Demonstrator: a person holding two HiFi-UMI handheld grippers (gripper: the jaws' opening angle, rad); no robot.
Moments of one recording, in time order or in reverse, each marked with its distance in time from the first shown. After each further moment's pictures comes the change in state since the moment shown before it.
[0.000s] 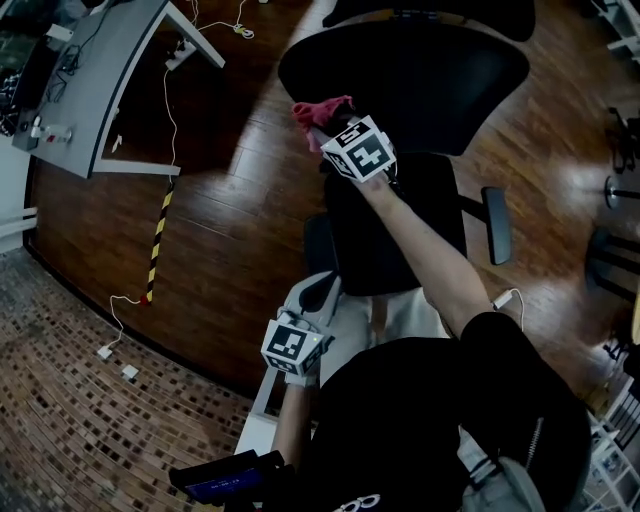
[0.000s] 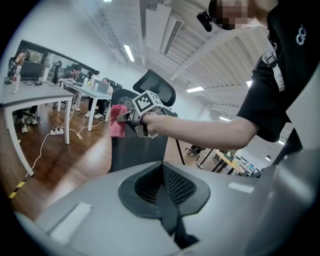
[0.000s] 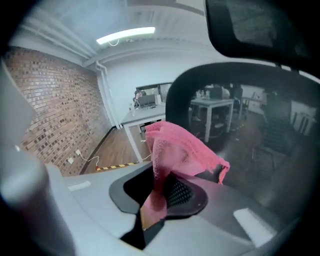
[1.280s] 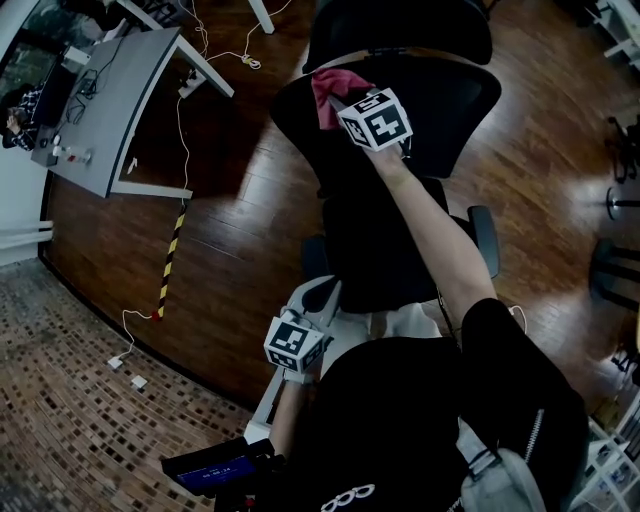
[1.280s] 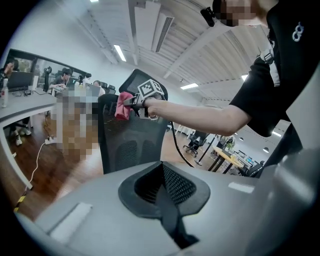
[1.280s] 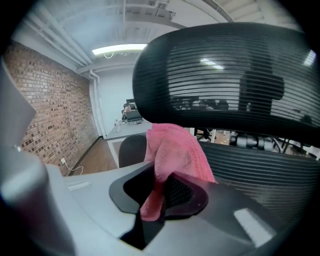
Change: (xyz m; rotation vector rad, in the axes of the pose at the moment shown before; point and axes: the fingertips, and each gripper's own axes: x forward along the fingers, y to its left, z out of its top) left arm 0.024 -0.024 0.036 0.082 0.024 -0.033; right arm -0.075 -0.107 0.104 -0.006 -0.142 -0.144
